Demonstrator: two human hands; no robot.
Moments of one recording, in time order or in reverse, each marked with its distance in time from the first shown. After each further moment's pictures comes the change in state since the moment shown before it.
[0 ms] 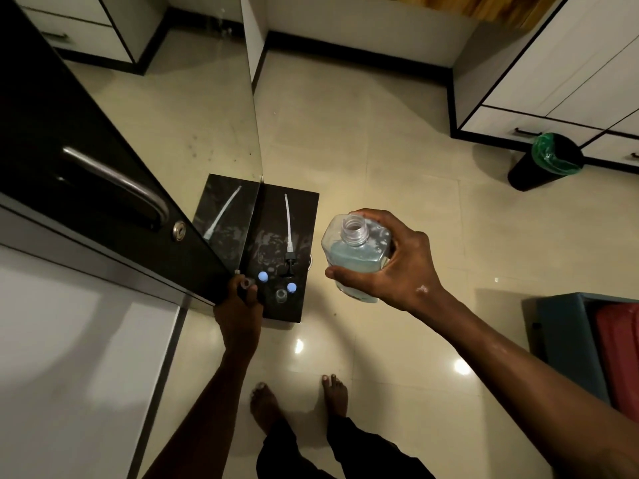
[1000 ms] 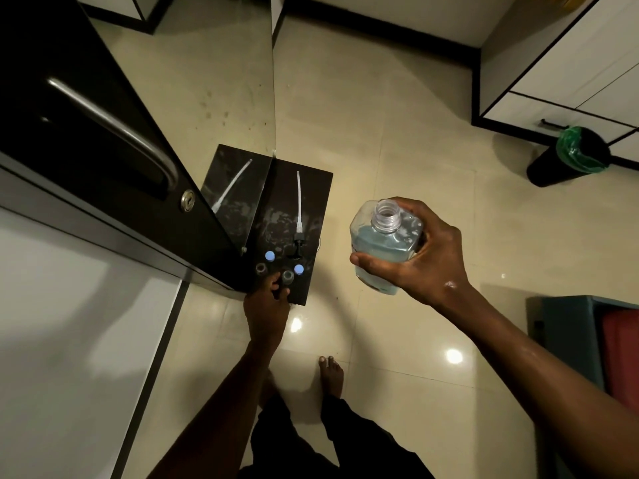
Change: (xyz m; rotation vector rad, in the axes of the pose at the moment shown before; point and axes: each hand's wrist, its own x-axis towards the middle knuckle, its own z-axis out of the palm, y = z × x) left_hand -0.025 -0.028 0.048 0.018 -0.103 0.034; right_hand -0.001 0.025 0.003 -0.039 0.020 0.033
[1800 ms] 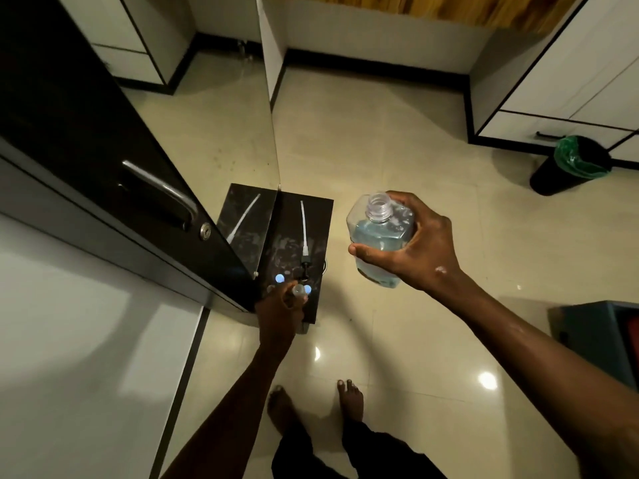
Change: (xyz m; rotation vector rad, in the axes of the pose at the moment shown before) left_hand 0.000 0.053 -0.039 0.000 -0.119 0.055; right_hand 0.018 -0.032 -0.022 -0.042 0.083 -0.037
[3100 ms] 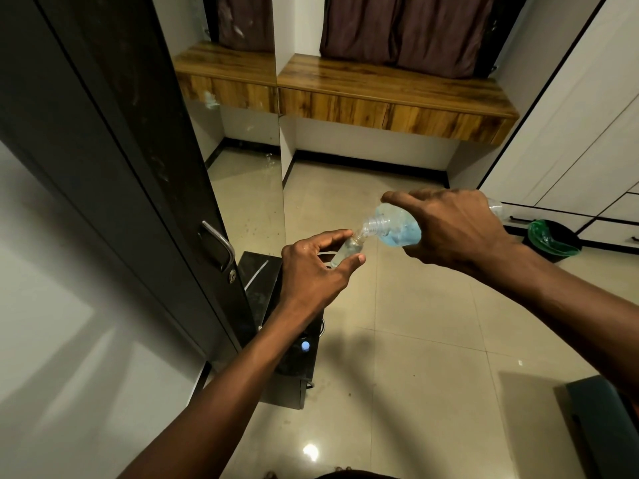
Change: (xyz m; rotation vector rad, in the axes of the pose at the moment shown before) left_hand -0.042 0.252 -0.124 -0.357 0.106 0.530; right_hand 0.048 -0.117 -0.123 -1.228 -0.190 -0.436
